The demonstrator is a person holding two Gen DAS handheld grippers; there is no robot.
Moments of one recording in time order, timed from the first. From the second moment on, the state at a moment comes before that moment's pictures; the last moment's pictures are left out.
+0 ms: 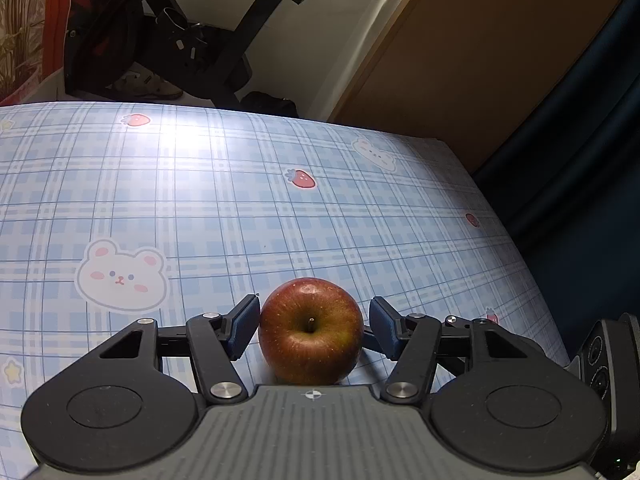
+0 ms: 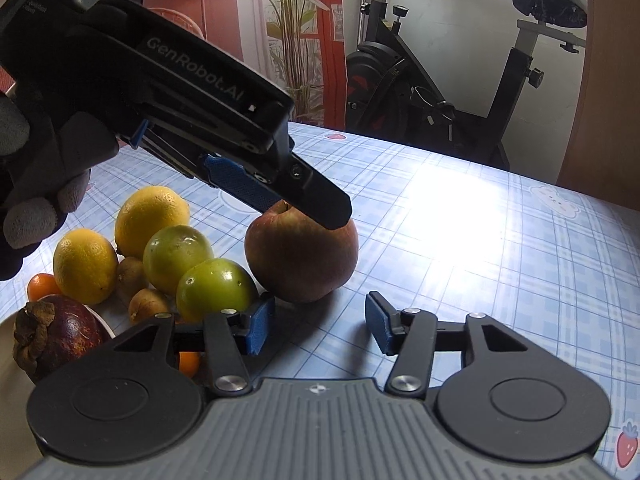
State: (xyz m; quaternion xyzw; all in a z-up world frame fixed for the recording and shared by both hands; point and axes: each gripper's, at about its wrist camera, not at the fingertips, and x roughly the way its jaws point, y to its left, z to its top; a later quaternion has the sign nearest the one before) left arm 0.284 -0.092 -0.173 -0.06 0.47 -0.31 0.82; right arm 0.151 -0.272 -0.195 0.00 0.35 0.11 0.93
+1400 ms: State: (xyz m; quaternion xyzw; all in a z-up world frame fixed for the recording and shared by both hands) left arm 0.279 -0.105 -0.156 -0.03 0.46 -0.36 0.81; right arm 0.148 -0.288 -0.188 0.02 0.34 0.12 0.93
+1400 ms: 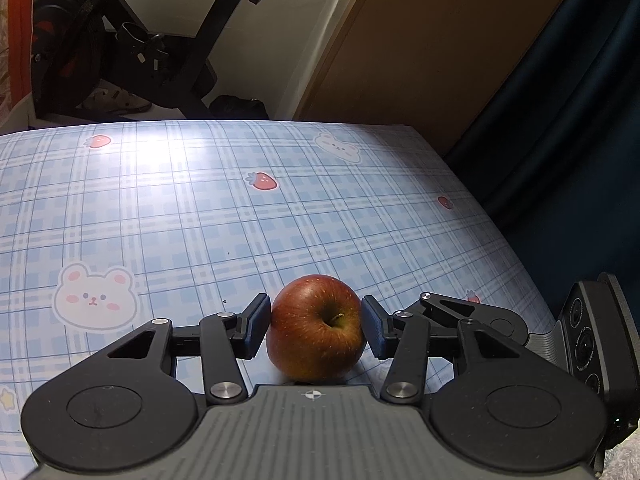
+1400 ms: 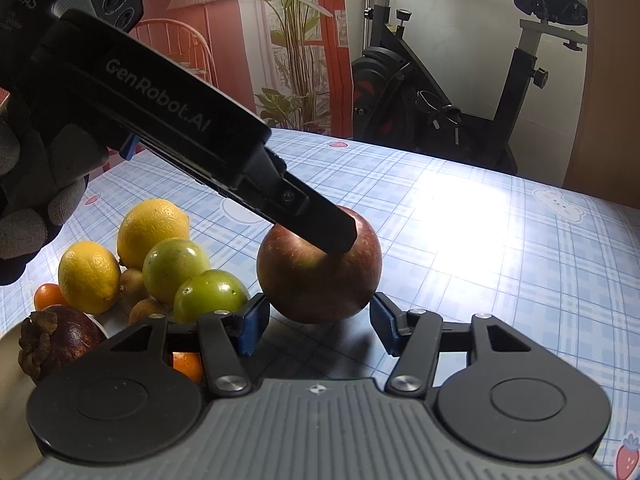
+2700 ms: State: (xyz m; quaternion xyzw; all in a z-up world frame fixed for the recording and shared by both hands) left arm 0.106 -0.031 -0.138 -0.05 0.48 -0.37 0.79; right arm 0.012 -0.187 -0.144 -0.03 0.41 0.17 0.90
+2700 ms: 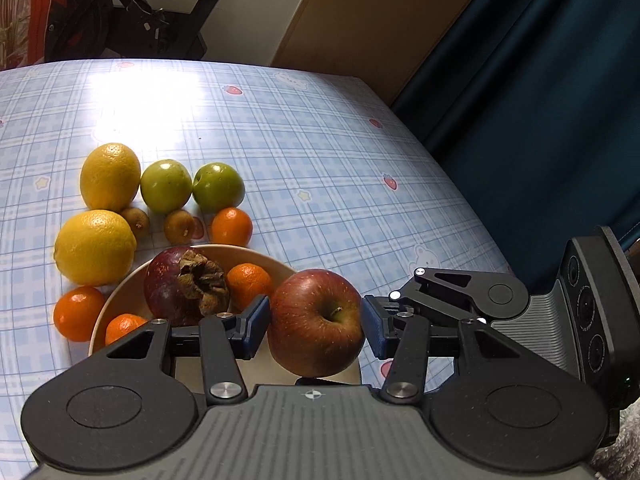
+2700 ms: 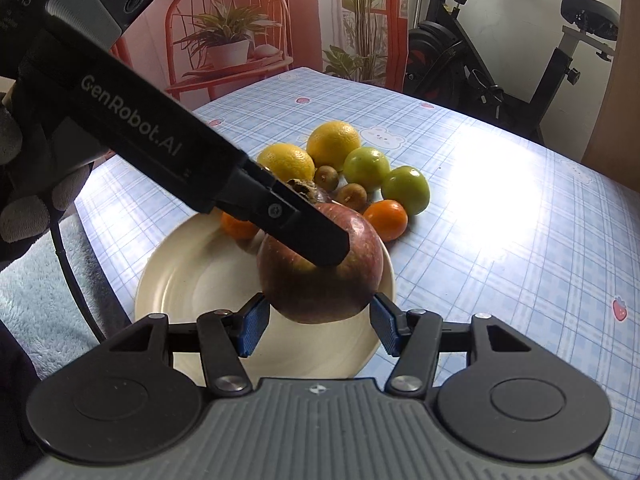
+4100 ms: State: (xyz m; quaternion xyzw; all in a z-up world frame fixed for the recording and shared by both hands) left arm 0.117 -0.008 -0.147 -0.07 0.49 -0.33 0.80; right arm 0.028 -0.167 -0.175 -0.04 0.43 0.16 0.89
